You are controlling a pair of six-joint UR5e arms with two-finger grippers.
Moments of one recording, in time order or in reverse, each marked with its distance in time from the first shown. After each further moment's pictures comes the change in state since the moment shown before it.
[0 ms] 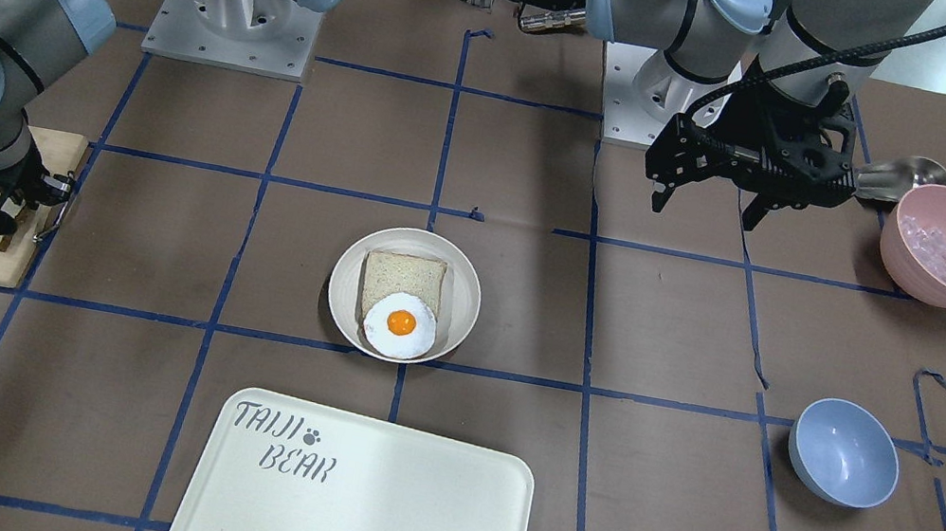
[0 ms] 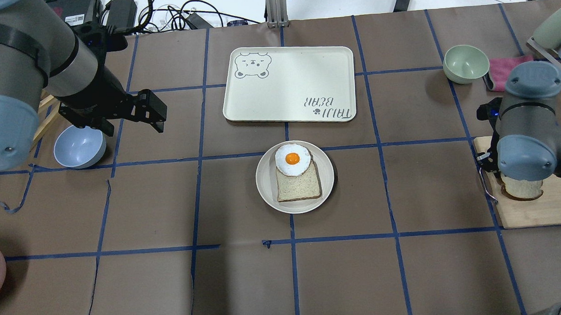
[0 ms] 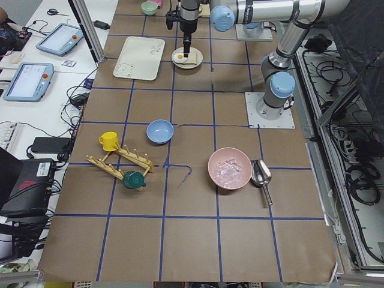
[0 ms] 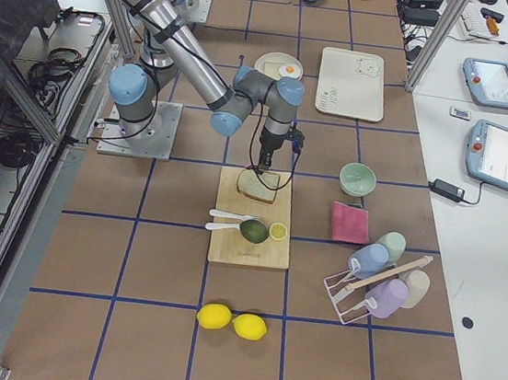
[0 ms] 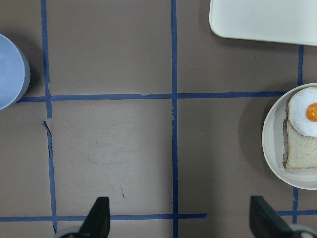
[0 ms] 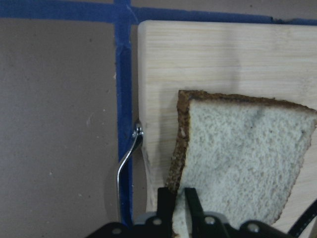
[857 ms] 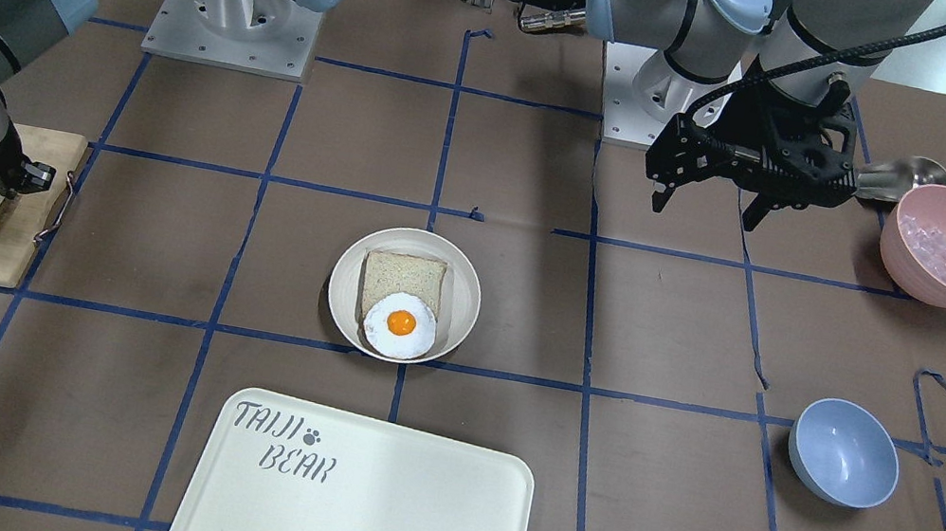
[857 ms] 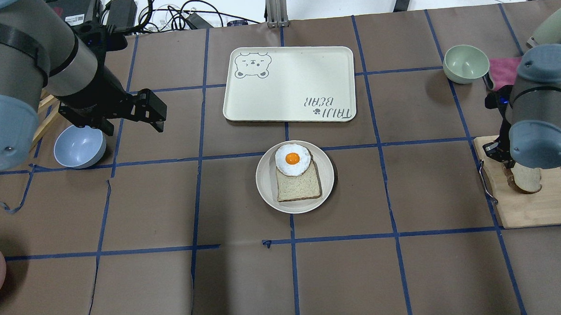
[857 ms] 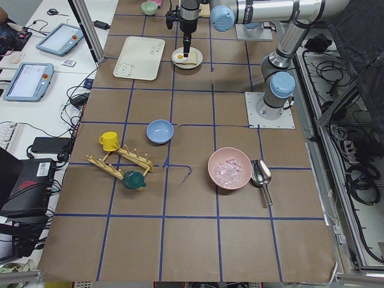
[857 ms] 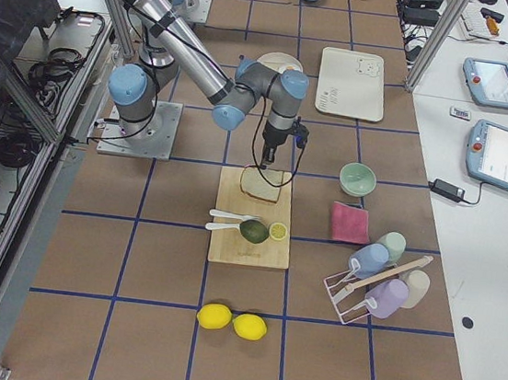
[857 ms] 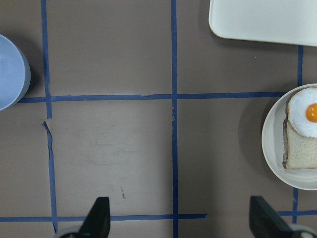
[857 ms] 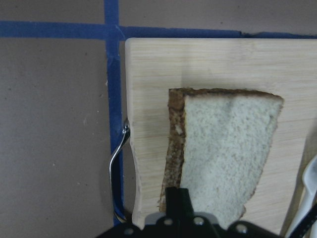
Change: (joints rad) left arm 0.000 0.000 0.001 0.000 0.000 0.001; right arm 0.001 -0.071 -0.092 0.164 0.014 0.010
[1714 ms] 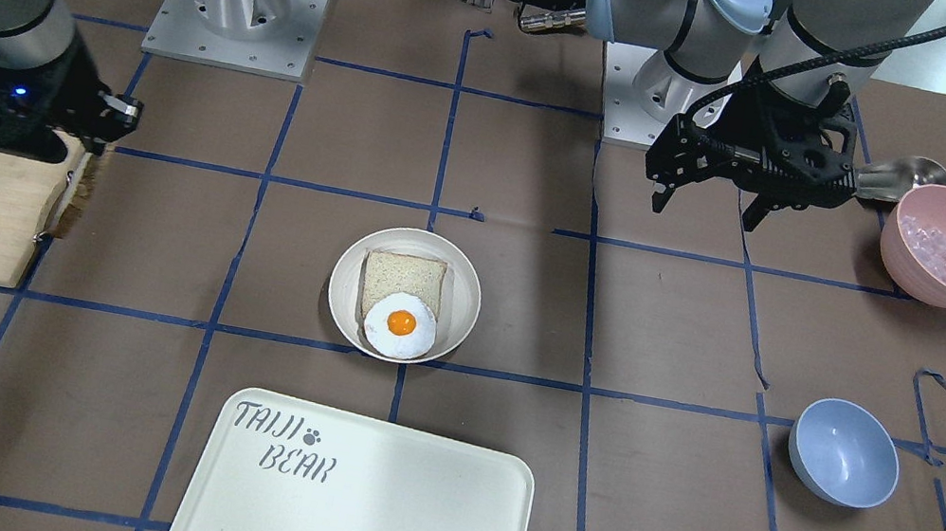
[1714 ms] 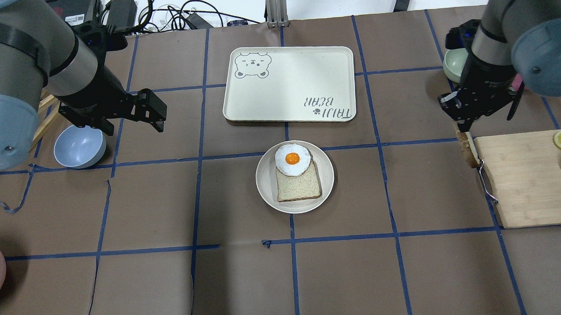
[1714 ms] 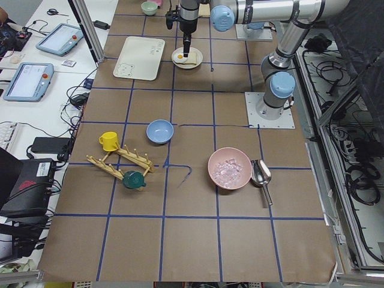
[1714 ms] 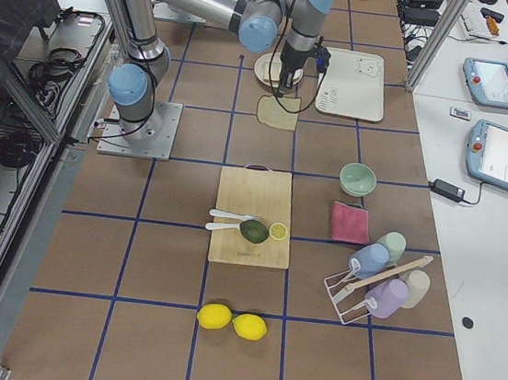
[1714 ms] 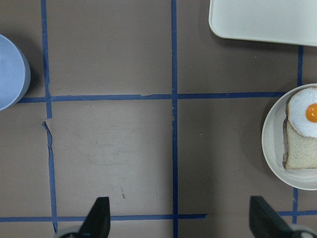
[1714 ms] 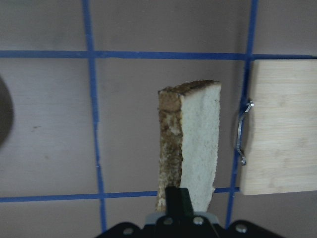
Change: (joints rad) left arm 0.000 -0.001 0.001 0.000 0.000 0.000; right arm 0.332 -0.142 -0.307 0.533 0.210 0.322
